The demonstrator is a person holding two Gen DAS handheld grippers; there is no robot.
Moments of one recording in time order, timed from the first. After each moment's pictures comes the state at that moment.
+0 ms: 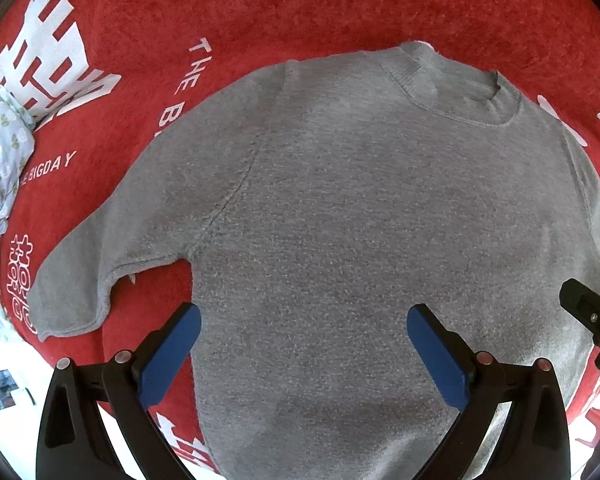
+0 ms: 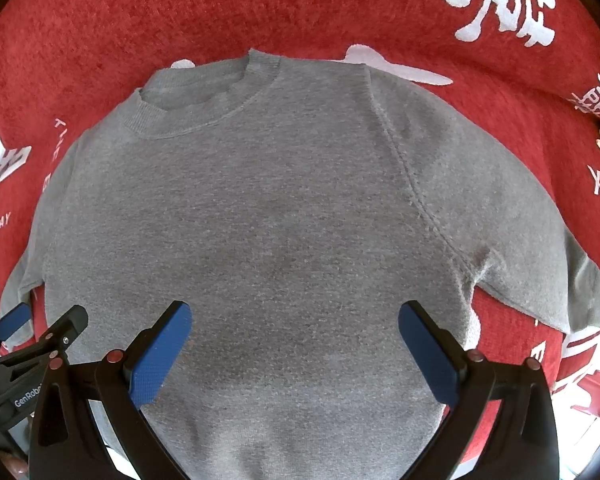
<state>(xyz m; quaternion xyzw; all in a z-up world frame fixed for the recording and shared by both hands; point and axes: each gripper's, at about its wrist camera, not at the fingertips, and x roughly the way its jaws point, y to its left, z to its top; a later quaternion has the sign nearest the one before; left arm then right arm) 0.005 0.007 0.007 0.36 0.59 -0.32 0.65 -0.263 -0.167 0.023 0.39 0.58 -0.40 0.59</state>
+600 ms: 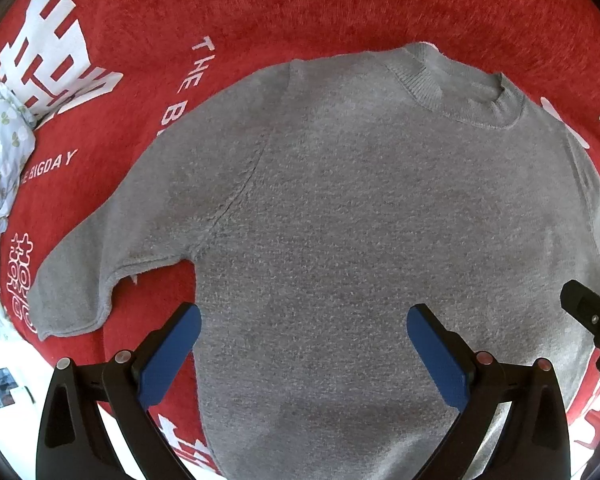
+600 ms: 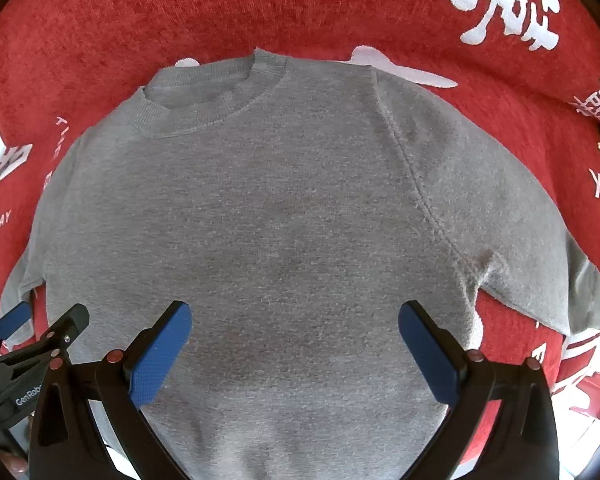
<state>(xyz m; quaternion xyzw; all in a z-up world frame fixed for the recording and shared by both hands) 0.010 0.005 -0.001 0.37 0.61 -0.30 0.63 -0.256 -0.167 0.020 0.39 0.58 -0.40 0.59</state>
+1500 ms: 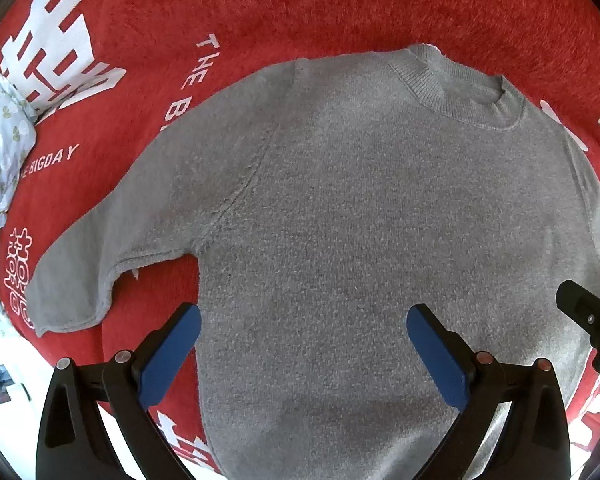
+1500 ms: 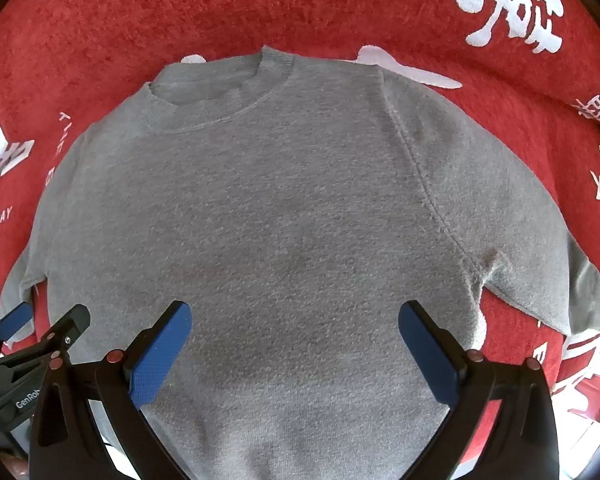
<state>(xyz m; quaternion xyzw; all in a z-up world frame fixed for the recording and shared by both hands) 0.007 0.009 0.001 0.38 0.60 -0.29 0.64 -0.254 -0.163 0.024 0.39 0.59 -0.40 0.59</state>
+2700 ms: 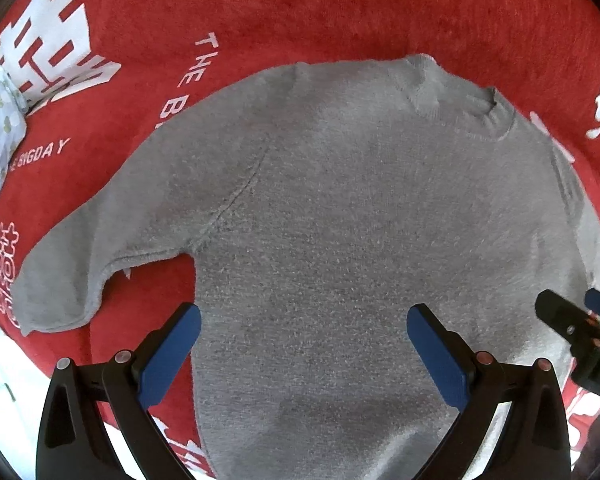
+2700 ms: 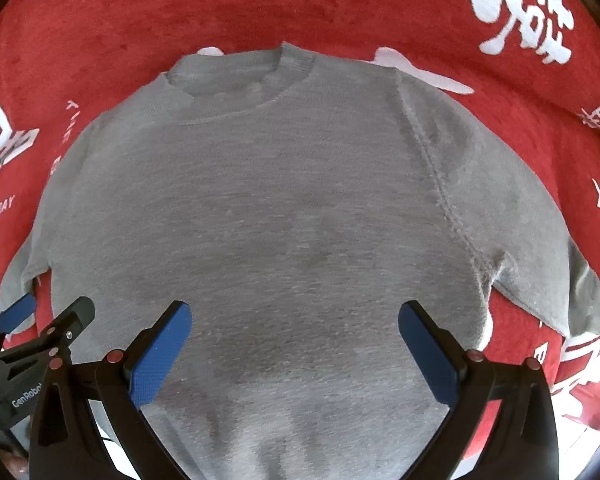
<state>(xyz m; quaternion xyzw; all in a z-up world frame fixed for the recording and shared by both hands) 0.021 0.018 0.008 0.33 0.61 -0.32 0.64 -0.237 -0.154 0.025 0.38 0.59 -0.38 0.60</state>
